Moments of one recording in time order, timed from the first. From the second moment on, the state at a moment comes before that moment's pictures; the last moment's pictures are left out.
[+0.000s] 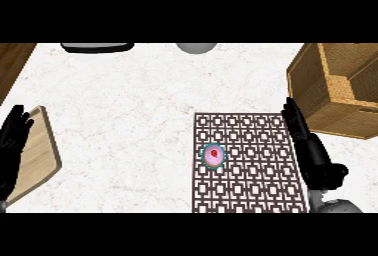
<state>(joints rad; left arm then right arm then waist) 0.07 0.55 -0.02 -1.56 0.27 0.25 -0.07 -0.06 -0.30 0.26 -1.59 -0.11 -0.26 -0.08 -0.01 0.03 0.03</state>
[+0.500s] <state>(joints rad) 0.09 0.44 -0.20 -1.43 0.30 0.18 0.12 -0.37 -0.12 0.50 -1.57 -0.20 0.03 -0.10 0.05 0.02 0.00</state>
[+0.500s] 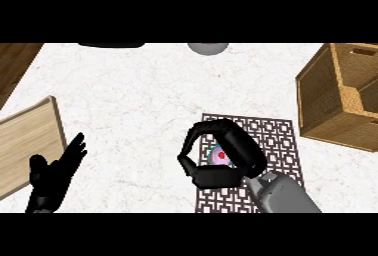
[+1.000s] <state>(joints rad) 0.11 0.41 -0.23 -1.41 0.30 0.19 0.19 -0.57 -0.10 0.75 -1.51 0.18 -0.18 0.13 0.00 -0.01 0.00</state>
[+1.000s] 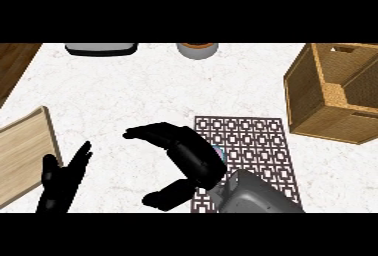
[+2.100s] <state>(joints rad) 0.13 0.39 -0.20 -1.42 0.28 0.18 0.19 -1.08 -0.60 0.47 -1.73 -0.20 0.70 0.82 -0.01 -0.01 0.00</state>
